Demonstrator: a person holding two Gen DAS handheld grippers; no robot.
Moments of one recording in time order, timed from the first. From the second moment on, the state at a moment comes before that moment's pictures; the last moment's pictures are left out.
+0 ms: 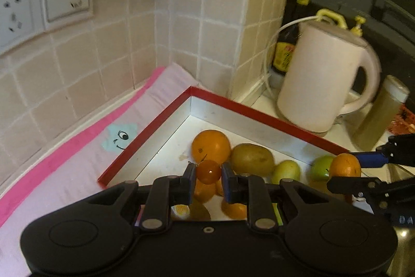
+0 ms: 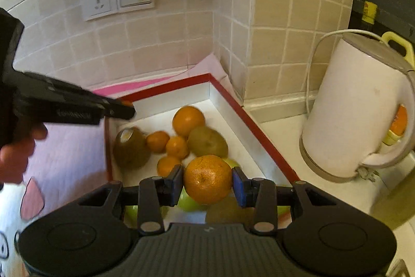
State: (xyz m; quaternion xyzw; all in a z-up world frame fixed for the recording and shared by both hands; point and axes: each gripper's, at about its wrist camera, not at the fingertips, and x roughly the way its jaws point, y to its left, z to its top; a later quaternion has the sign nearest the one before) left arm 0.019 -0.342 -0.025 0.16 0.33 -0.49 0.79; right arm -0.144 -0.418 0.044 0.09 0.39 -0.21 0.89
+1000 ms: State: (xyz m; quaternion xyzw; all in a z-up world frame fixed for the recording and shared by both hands) left arm 0.093 -0.404 -0.087 0.17 0.41 -0.44 0.78; right arm -0.072 -0.441 -0.025 0.08 0.42 -0.21 0.88
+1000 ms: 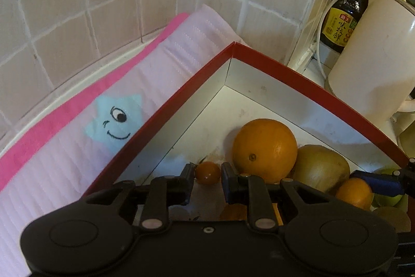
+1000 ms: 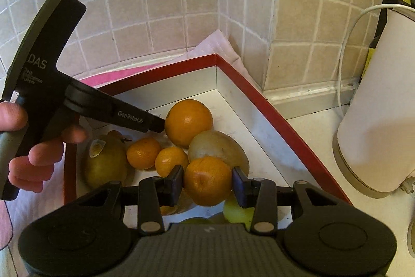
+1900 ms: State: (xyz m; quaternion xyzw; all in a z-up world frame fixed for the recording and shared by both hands) left arm 0.034 -0.331 -0.032 0.17 0.34 -0.45 0.81; right arm -0.132 -0.400 0.016 0.06 0.42 -0.24 0.87
